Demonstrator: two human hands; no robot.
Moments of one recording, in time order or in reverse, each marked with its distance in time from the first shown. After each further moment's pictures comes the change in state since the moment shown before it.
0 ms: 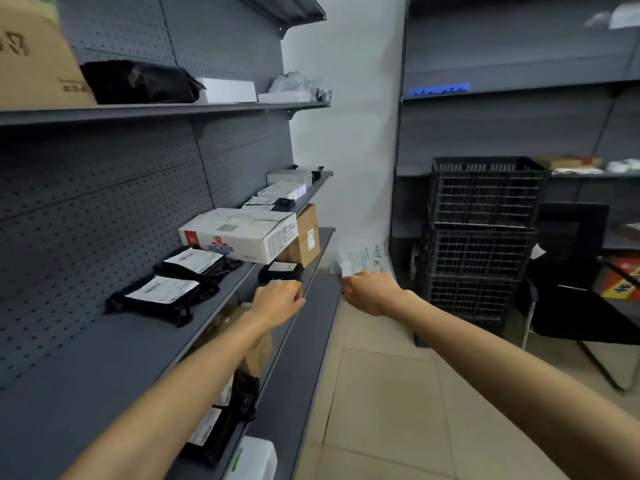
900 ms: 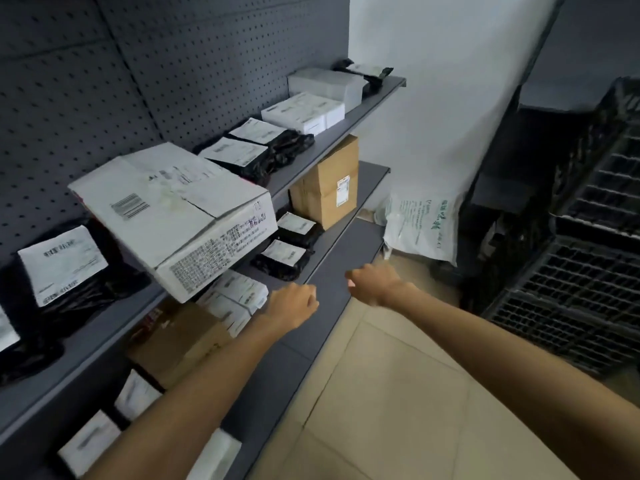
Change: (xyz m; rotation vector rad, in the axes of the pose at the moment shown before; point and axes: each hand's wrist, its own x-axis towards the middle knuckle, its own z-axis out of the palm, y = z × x) left_hand 0.354 -0.032 0.250 -0.118 -0.336 -0.374; right_hand 0.398 0.193 0.213 0.000 -0.344 -0.318
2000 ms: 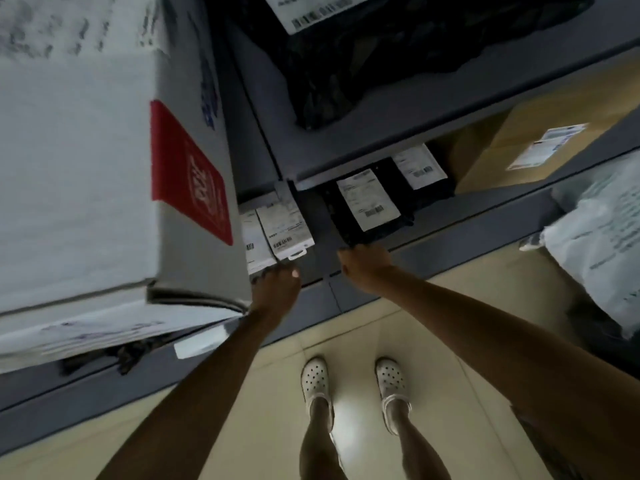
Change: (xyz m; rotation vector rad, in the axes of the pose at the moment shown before) left_hand 0.155 -0.111 0.150 -0.247 -0.074 -0.906; right_hand 0.339 -0.033 0.153 -0.067 -0.265 -0.677
